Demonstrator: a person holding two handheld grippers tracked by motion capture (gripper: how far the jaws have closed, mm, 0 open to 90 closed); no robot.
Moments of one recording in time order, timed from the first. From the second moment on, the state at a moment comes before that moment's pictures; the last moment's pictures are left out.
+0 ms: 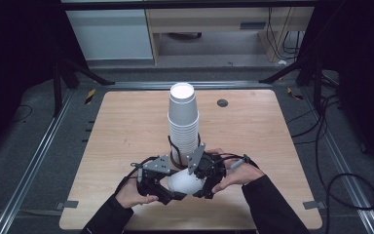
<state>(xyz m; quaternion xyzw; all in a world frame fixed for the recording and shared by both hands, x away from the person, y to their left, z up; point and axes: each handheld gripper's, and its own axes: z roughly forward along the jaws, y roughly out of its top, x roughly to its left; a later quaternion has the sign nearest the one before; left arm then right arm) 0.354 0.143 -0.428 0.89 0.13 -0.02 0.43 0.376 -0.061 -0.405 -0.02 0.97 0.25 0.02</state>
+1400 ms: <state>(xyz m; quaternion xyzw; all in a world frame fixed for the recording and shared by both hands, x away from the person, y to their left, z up) 0.353 0.140 -0.430 0.90 0.13 -0.02 0.41 0.375 -0.062 -0.406 -0.01 0.96 0.28 0.00</state>
